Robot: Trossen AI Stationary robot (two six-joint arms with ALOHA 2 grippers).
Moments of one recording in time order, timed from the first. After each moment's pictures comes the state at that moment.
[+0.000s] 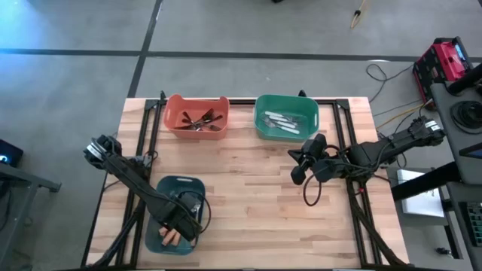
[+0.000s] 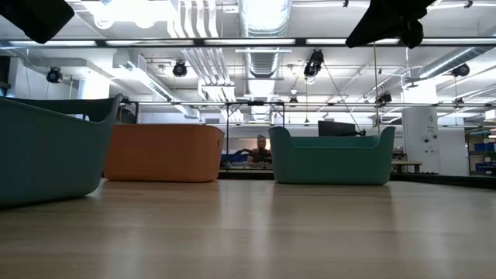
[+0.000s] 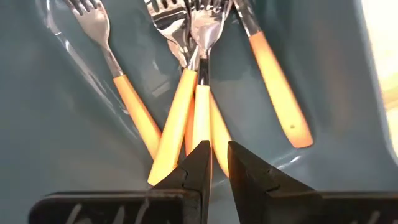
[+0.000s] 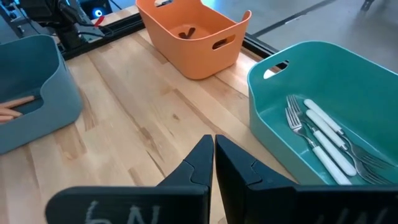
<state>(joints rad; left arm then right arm) -0.69 1.67 1.22 -1.11 0.12 -1.65 0.35 1.09 0.91 -0.57 0.75 0.69</state>
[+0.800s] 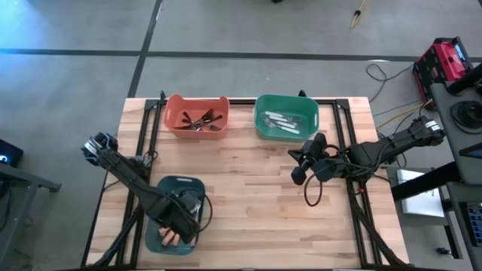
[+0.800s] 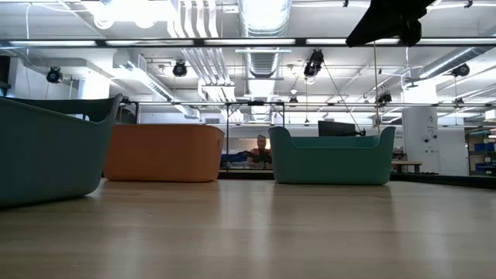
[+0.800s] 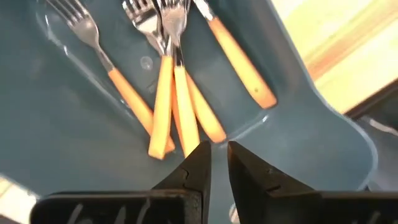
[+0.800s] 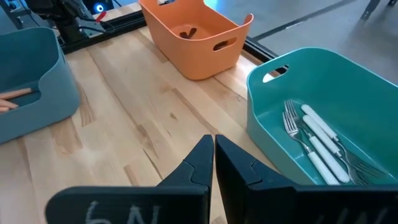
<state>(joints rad) -0.68 1.63 1.36 -1.23 0.15 -1.52 0.35 1.08 0.91 -0.57 0.75 0.64</state>
